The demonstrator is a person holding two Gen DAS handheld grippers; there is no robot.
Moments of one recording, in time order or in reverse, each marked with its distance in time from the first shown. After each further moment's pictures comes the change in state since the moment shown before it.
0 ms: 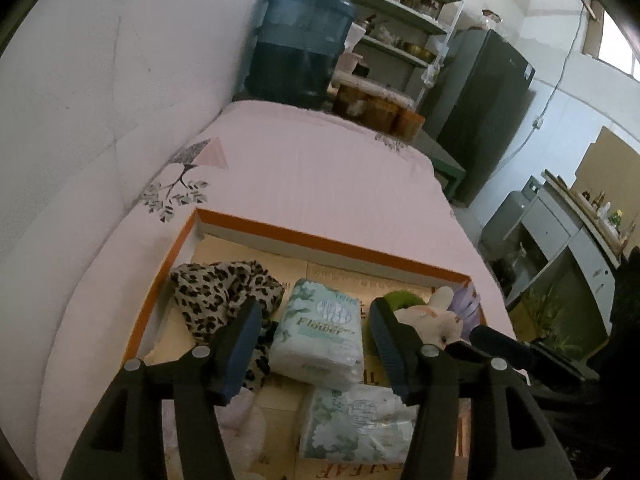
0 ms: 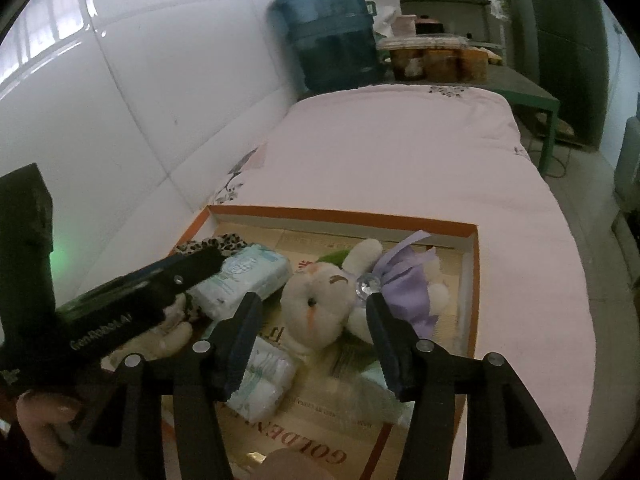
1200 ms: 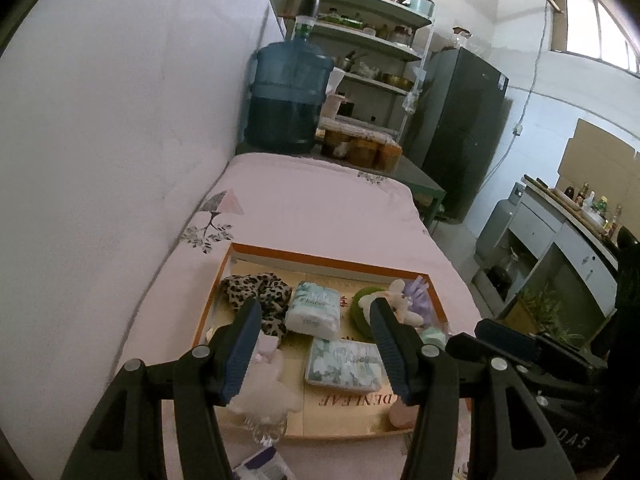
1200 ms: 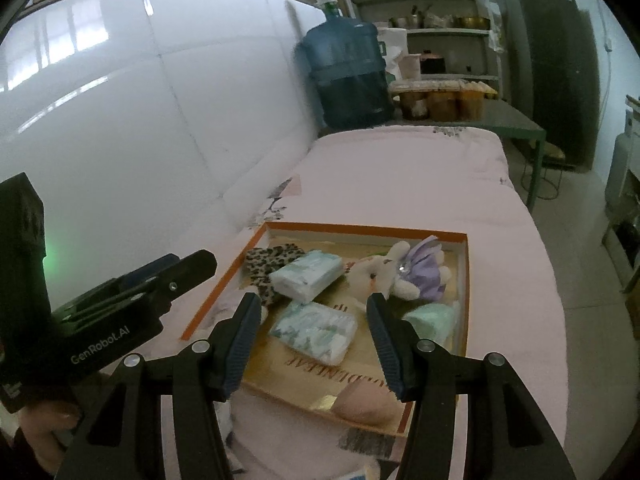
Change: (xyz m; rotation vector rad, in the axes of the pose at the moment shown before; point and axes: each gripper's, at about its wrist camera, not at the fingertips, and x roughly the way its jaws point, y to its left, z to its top) left arm -0.120 -0.016 -0.022 0.089 -0.135 0.018; right arm -0.099 0.061 -0.027 -0.018 -0.116 0.004
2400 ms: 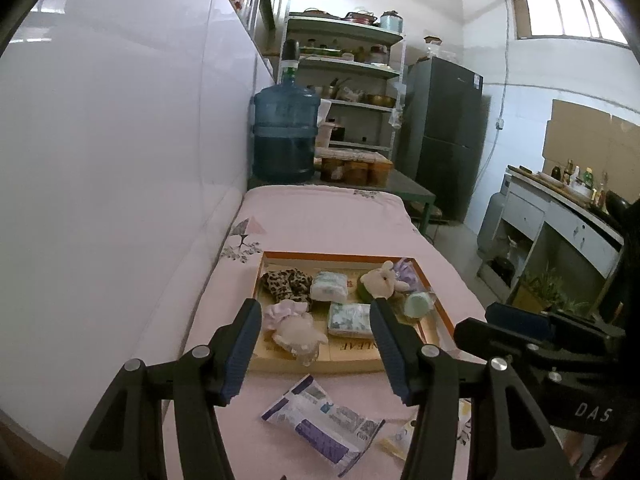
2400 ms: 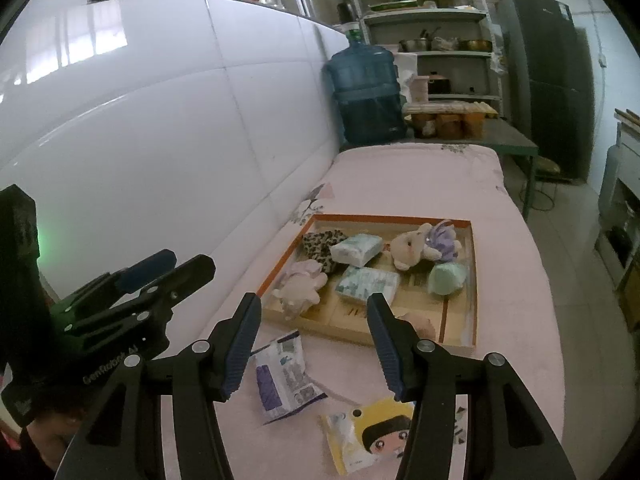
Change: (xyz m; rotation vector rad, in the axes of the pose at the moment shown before) left arm -0.126 -0.004 -0.040 0.133 -0.103 0.043; right arm -0.093 0.075 -0.048 -0.022 -0.063 0.000
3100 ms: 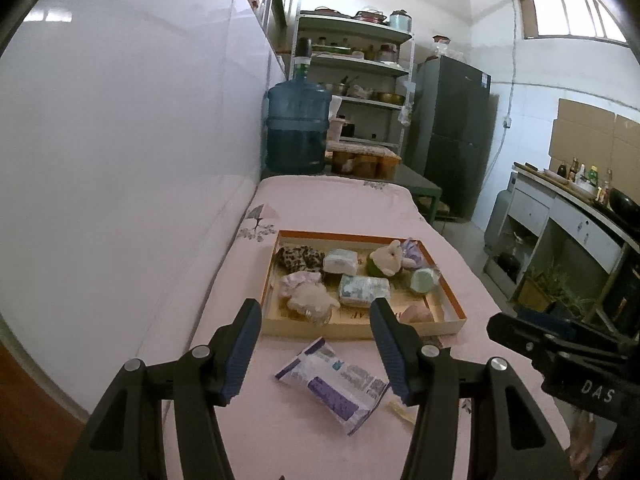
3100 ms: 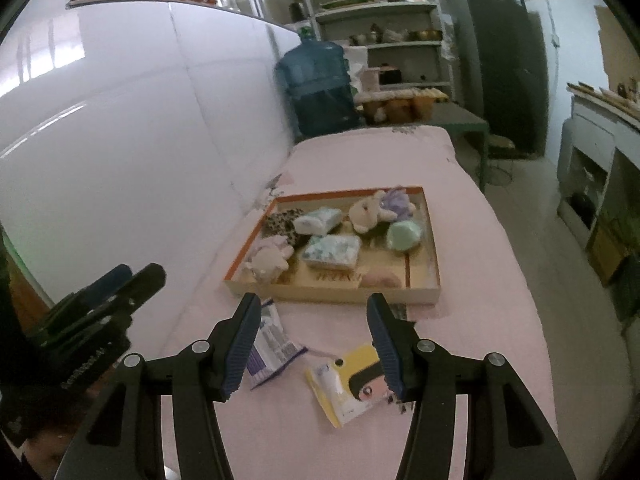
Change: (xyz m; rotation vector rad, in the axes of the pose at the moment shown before) left arm -0.027 0.007 -0.034 -0.018 0.009 0.034; right arm -0.028 0.004 -0.044 0.110 0.007 -0.152
